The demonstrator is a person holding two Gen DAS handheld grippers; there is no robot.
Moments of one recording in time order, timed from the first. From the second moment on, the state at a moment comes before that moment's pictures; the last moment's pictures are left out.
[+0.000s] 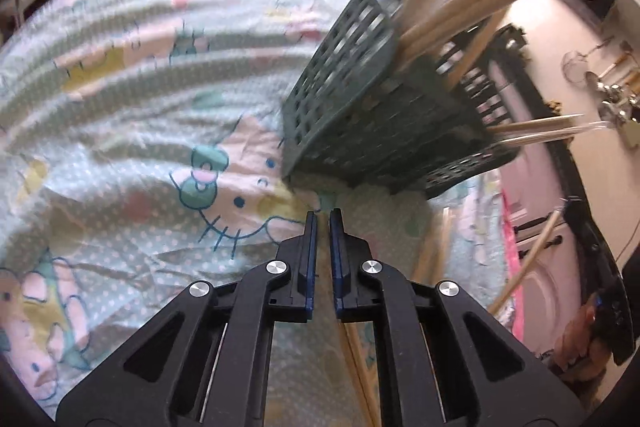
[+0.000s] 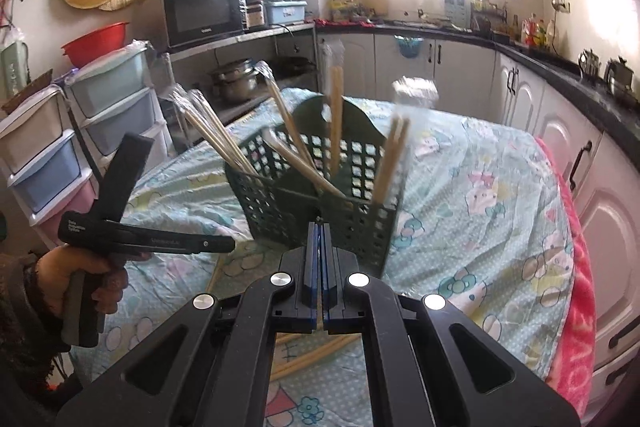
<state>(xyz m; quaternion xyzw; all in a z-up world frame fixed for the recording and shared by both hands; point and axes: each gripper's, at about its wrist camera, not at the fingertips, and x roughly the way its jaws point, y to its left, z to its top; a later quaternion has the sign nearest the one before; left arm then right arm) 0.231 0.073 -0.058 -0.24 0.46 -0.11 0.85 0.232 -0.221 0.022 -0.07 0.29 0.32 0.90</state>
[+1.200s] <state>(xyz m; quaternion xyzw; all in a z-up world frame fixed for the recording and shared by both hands) 0.170 0.061 0.163 -0.16 0.21 -0.15 0.95 0.185 -0.174 0.146 -0.11 0.16 0.37 0.91</state>
